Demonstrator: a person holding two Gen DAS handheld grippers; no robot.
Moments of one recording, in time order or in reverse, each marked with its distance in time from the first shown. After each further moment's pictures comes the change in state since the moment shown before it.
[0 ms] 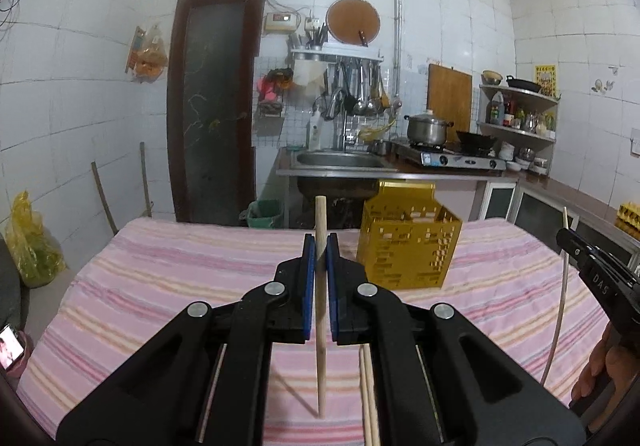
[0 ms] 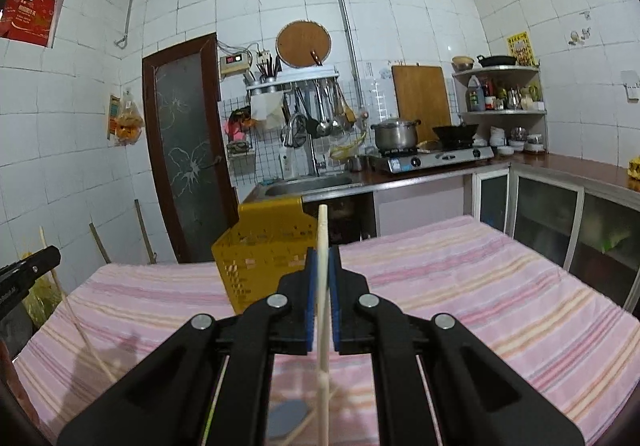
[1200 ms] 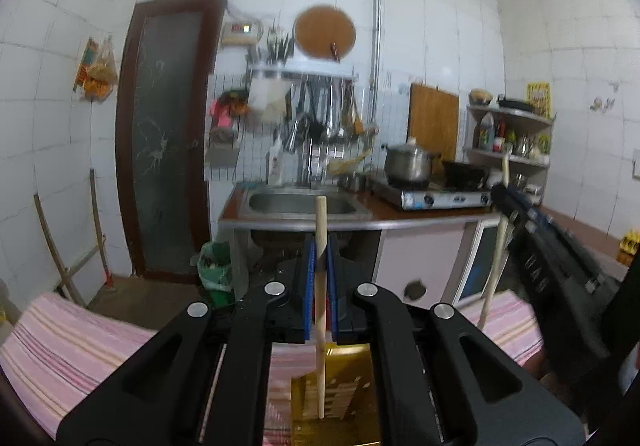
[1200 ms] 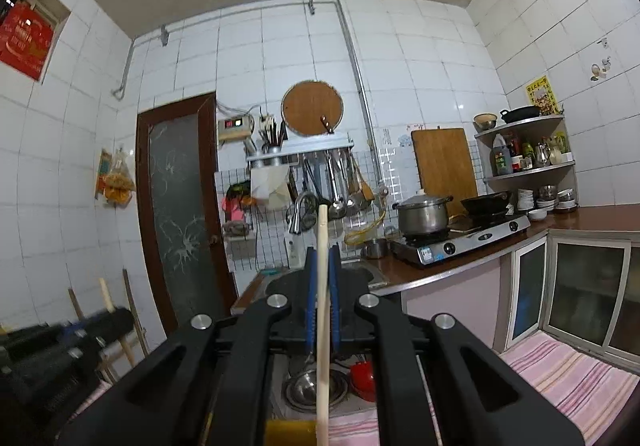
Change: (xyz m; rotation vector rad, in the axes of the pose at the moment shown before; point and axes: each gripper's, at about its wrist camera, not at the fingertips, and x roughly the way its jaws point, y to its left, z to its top) left arm 0.236 -0.082 0.104 -0.004 -0.047 -0.086; right arm 0.231 0.031 0.111 0.000 -0.263 0.034
